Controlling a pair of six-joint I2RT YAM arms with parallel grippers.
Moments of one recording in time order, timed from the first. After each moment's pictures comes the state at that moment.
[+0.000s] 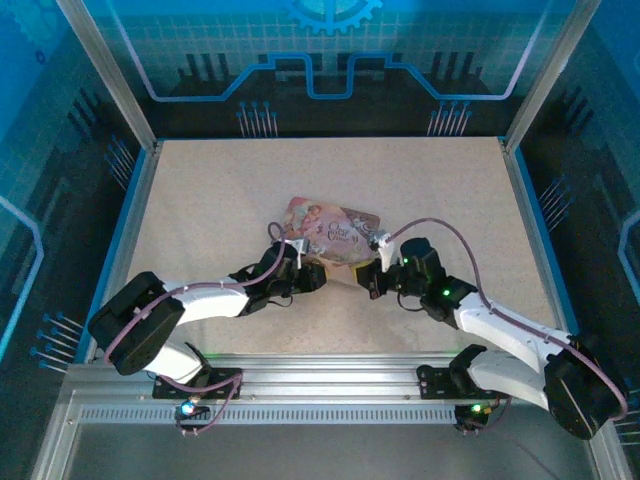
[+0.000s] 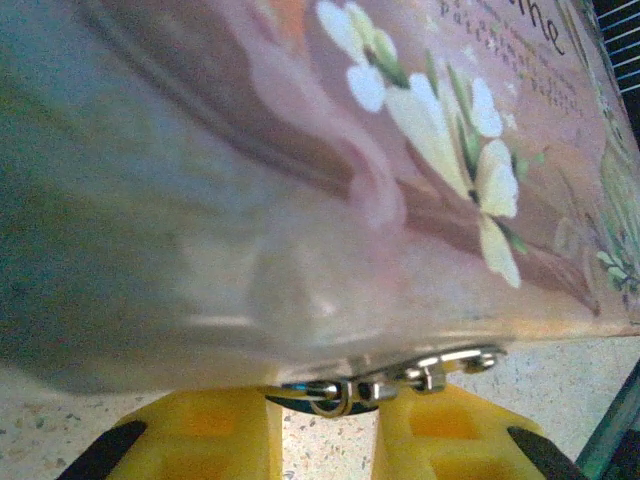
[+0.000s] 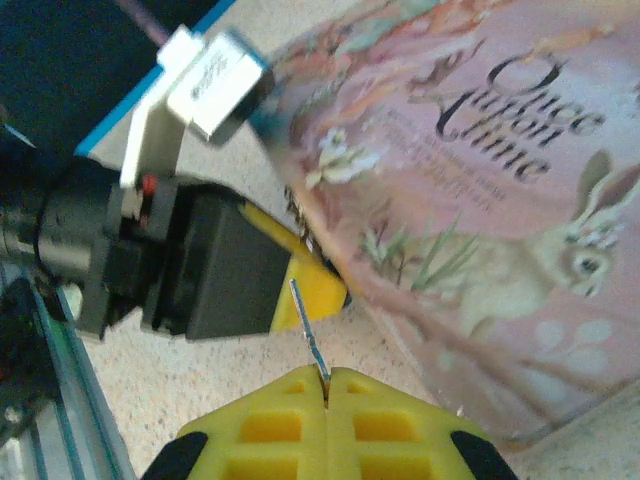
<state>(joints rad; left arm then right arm) -0.69 1.47 0.54 0.27 0.17 -0.85 0.63 1.05 0.46 0.06 -0.34 0.29</state>
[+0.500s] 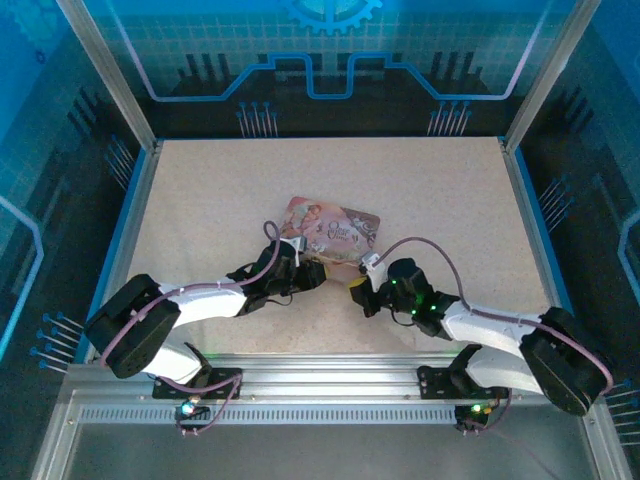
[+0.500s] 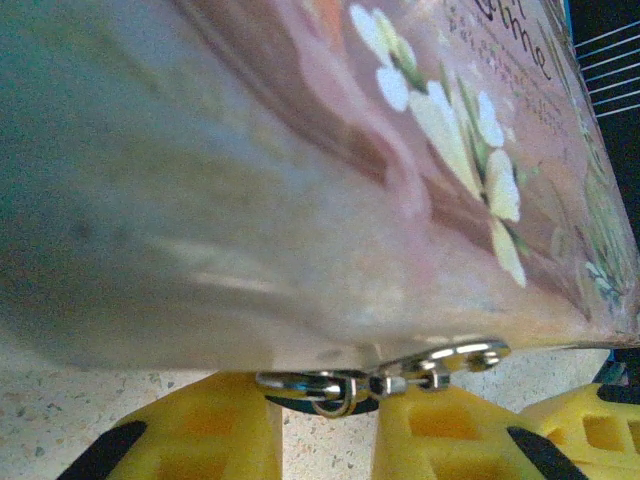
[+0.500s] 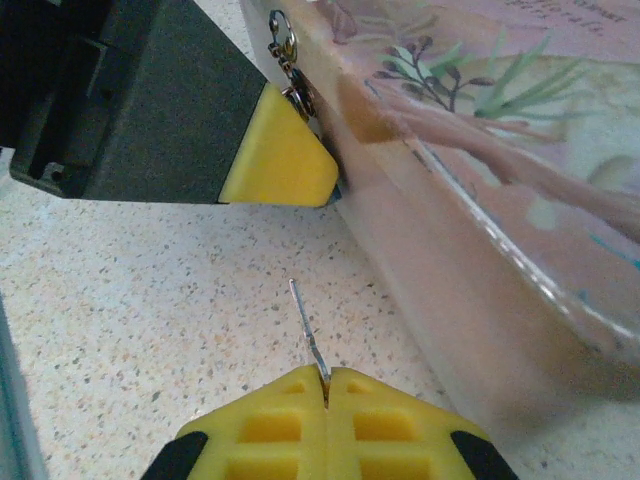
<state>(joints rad) -0.69 1.45 0.54 0.27 0.19 -0.91 0.73 1.20 0.32 0.32 -0.24 0.19</state>
